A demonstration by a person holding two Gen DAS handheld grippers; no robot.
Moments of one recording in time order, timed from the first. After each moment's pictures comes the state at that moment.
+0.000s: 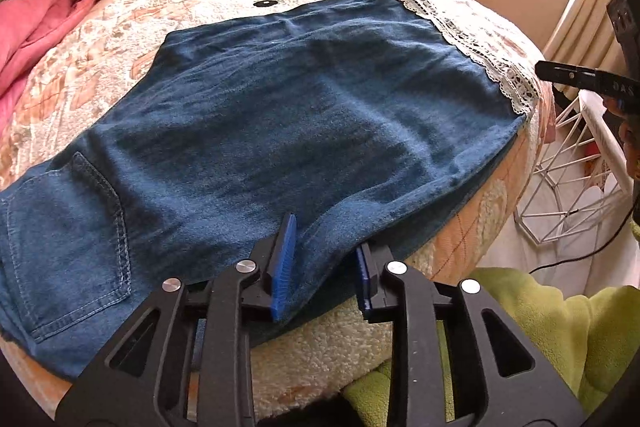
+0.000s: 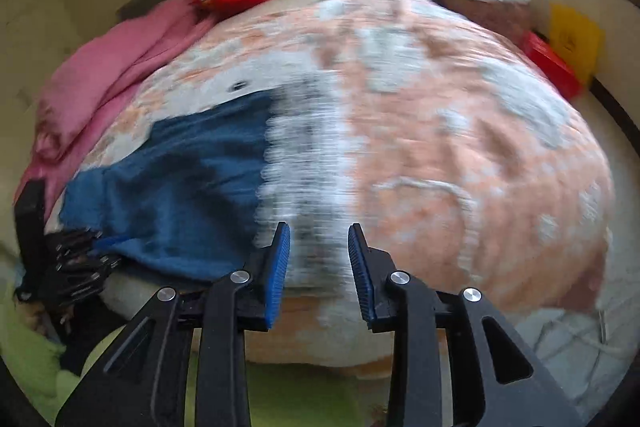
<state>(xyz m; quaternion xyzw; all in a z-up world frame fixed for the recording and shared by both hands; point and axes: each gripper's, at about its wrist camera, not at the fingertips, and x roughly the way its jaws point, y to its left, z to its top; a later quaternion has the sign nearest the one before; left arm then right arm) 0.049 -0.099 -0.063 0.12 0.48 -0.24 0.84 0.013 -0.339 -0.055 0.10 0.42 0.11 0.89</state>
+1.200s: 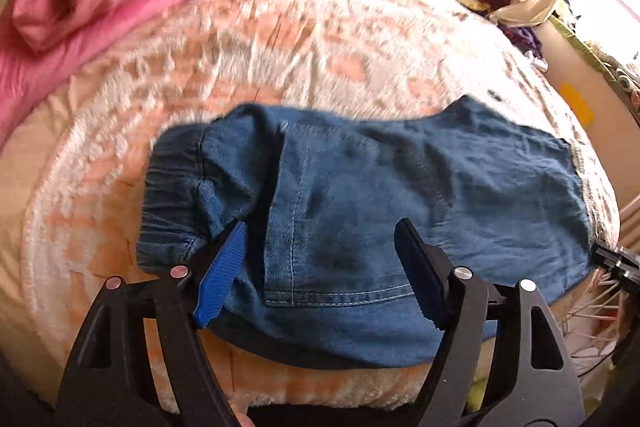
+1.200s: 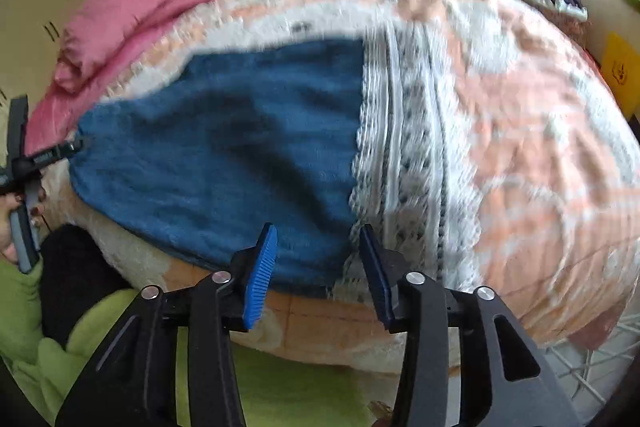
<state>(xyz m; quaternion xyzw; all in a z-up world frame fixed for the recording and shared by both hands) 0.066 0.069 -0.024 -0.06 0.45 -0.01 0.89 0.031 -0.299 -0.068 0.04 0.46 0.17 0.87</state>
